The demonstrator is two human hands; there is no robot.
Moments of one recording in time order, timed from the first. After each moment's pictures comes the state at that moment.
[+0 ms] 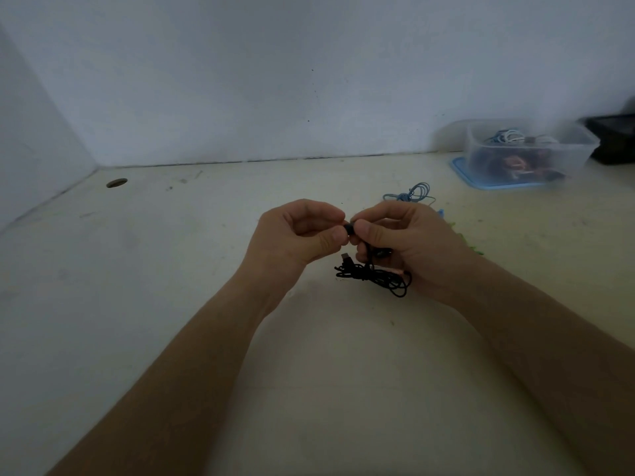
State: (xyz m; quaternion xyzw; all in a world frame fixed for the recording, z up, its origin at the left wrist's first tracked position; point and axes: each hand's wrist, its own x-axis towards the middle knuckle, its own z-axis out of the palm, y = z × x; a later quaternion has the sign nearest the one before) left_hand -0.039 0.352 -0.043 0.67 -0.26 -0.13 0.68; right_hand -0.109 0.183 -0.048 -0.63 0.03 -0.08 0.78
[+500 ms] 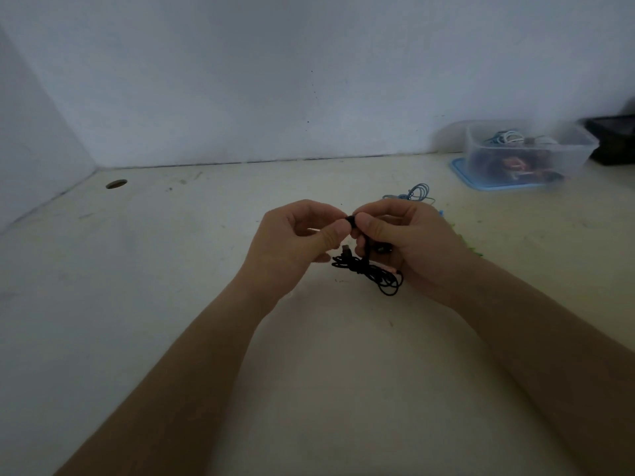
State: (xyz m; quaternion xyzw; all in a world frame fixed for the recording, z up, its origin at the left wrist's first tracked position) left_hand -0.040 0.351 -0.039 0.73 -0.28 -0.10 0.62; right_hand -0.107 0.185 -0.047 -0.61 0.04 -0.10 0.79
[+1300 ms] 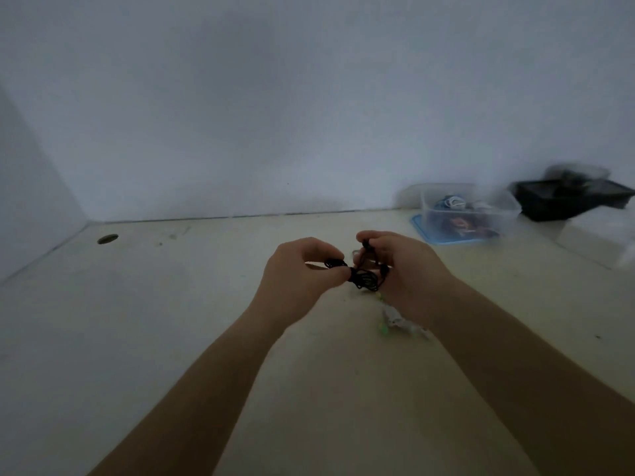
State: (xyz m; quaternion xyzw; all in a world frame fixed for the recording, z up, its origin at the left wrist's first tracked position) left_hand -0.047 0.313 -0.002 0.80 -0.30 -0.02 0.52; right_hand -0.112 0.164 0.000 -0.48 0.19 -0.15 0.84
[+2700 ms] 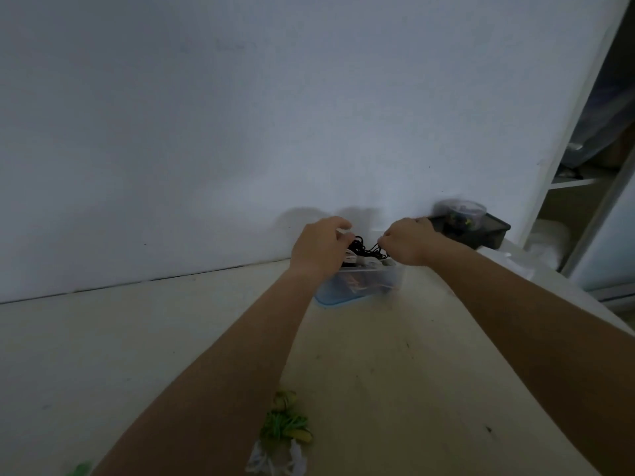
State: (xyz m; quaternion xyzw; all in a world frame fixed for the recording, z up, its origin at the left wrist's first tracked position) left_hand 0.037 -0.007 -0.002 0.82 -0.43 0.00 0.39; right_hand -0.075 -0.136 0.025 -0.93 0.36 -0.01 0.12
